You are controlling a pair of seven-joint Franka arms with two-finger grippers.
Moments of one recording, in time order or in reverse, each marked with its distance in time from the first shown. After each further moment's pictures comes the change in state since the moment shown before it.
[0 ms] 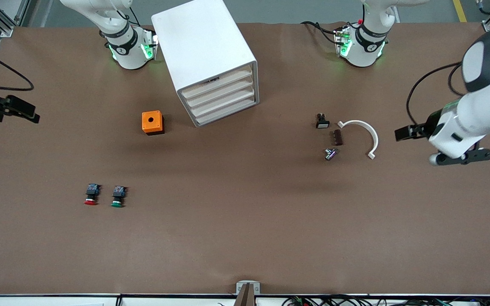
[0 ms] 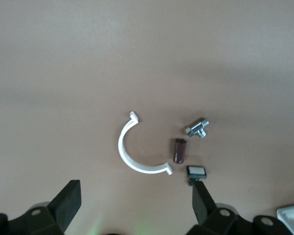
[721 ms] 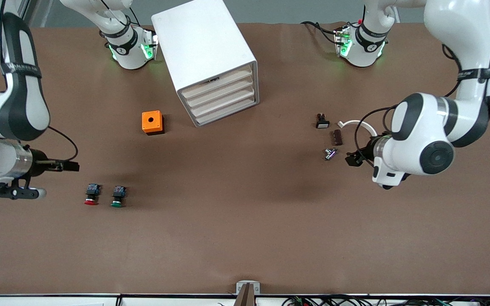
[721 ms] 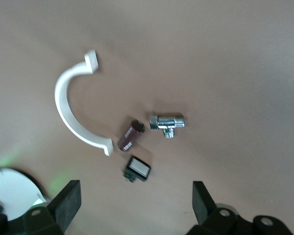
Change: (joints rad) left arm -0.128 0.237 -0.005 0.008 -0.120 0.022 -0.655; right arm -0.014 0.353 -0.012 -0.035 -0.013 0.319 0.000
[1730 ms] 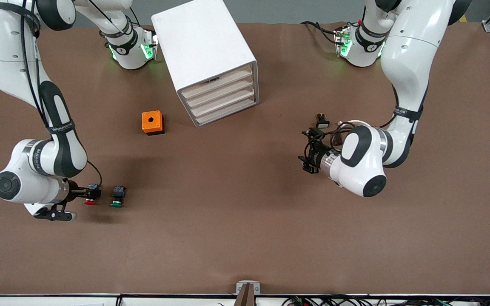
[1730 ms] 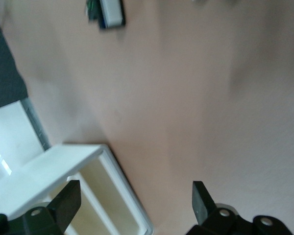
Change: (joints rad) left arm -0.115 0.240 -0.003 0.103 -0.463 0.001 -0.855; right arm -0.027 0.278 -0.005 -0.023 0.000 0.312 -0.004
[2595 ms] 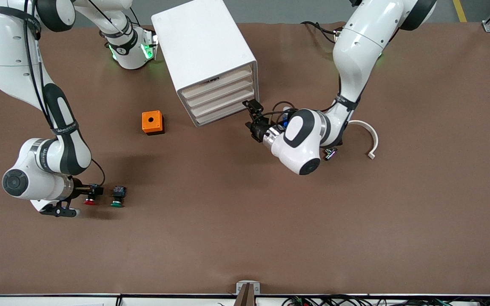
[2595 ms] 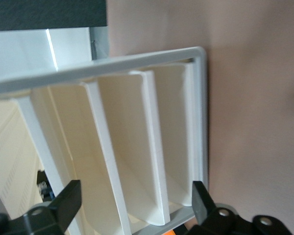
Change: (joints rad) left arm -0.255 0.058 -0.002 0.010 -0.376 -0.004 -0.474; right arm -0.007 0.003 -0.003 -0.057 0.000 0.068 0.000
